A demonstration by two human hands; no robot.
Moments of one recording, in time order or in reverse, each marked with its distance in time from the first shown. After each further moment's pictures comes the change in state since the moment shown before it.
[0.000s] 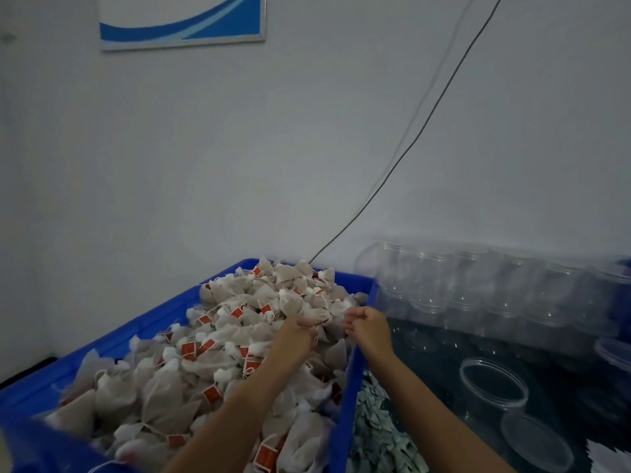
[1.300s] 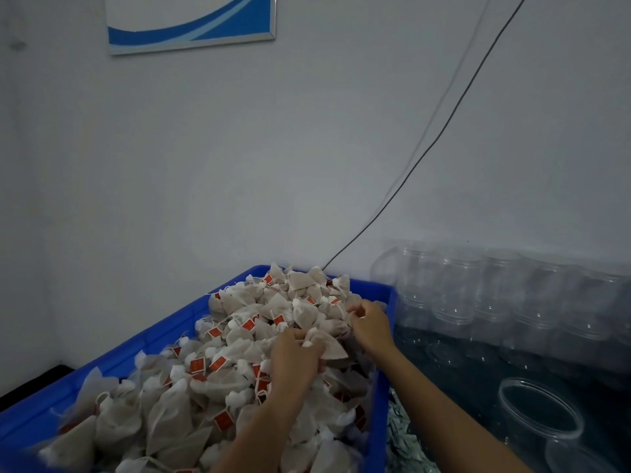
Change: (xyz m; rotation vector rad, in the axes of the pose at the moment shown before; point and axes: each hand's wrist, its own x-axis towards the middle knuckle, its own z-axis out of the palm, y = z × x) left_hand 0.011 -0.020 -0.012 -0.124 0.257 0.011; right_hand 0.051 0.006 0.034 -0.316 -0.035 -0.221
